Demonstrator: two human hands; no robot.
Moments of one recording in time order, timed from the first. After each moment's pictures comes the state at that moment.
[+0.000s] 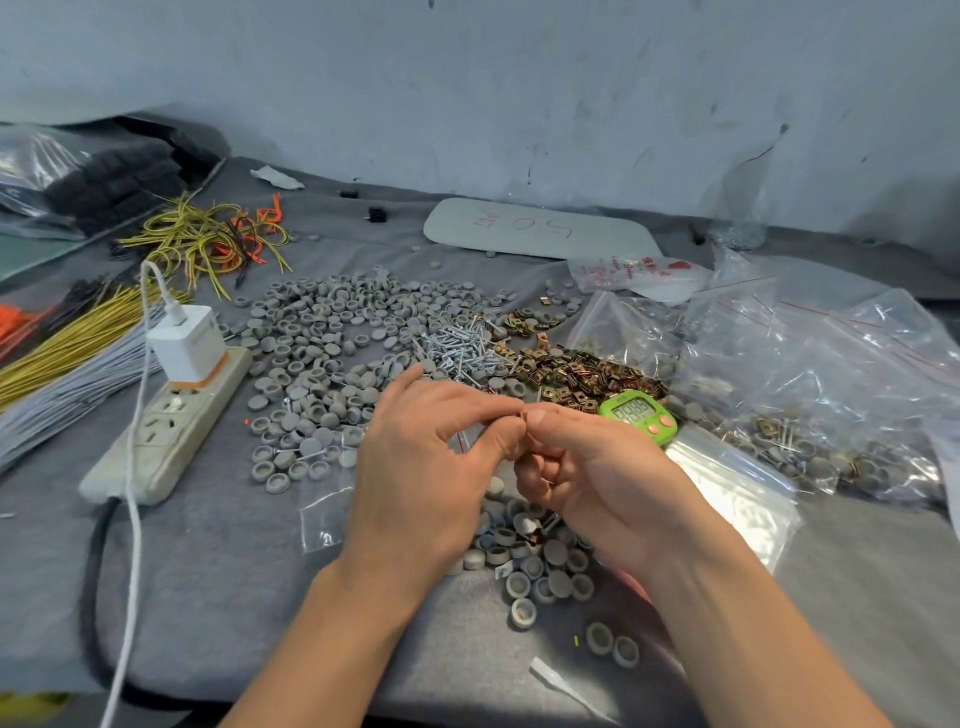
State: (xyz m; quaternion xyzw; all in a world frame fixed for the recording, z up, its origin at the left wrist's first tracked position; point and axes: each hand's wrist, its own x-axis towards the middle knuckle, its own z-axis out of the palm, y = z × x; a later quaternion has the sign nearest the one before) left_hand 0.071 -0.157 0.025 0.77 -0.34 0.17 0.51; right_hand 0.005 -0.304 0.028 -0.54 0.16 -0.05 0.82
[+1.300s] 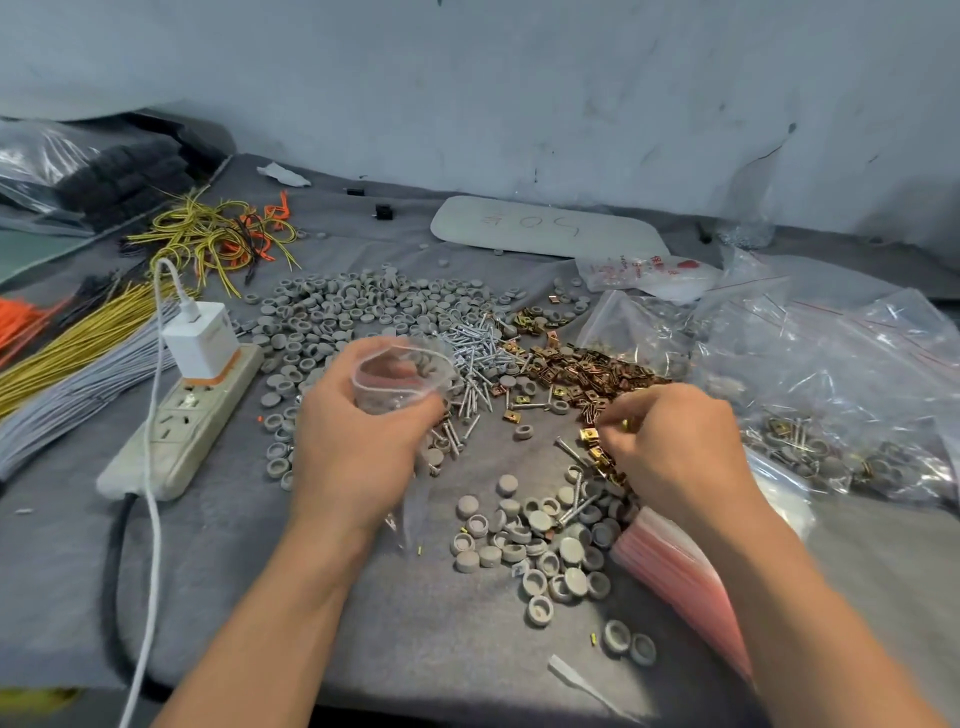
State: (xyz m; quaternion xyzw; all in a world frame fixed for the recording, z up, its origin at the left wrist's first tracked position) left_hand 0.115 -0.129 0.016 0.74 -0.15 0.06 0.65; right_hand 0.002 -0.341 0.036 -0.92 0.30 -0.17 0.18
